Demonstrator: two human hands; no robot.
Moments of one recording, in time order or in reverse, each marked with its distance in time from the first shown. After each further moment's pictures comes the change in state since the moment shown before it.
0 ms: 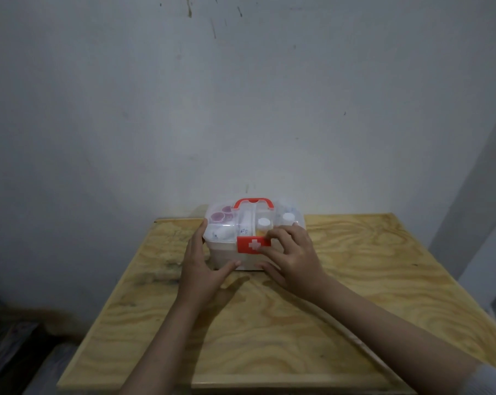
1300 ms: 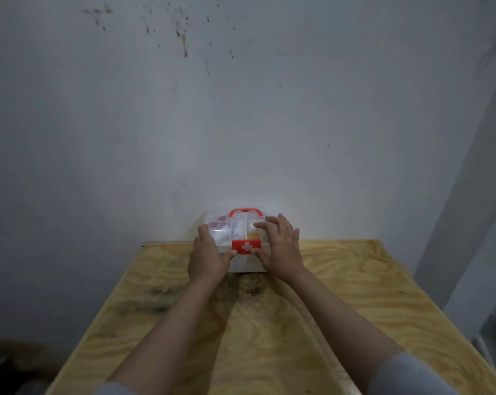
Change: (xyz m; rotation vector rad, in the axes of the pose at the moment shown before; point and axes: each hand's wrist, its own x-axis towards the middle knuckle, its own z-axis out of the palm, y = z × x) left_hand 0.069 0.022 0.051 0.268 -0.019 -0.204; right_hand 0.034 0.045 0.041 0.215 -0.333 0.602
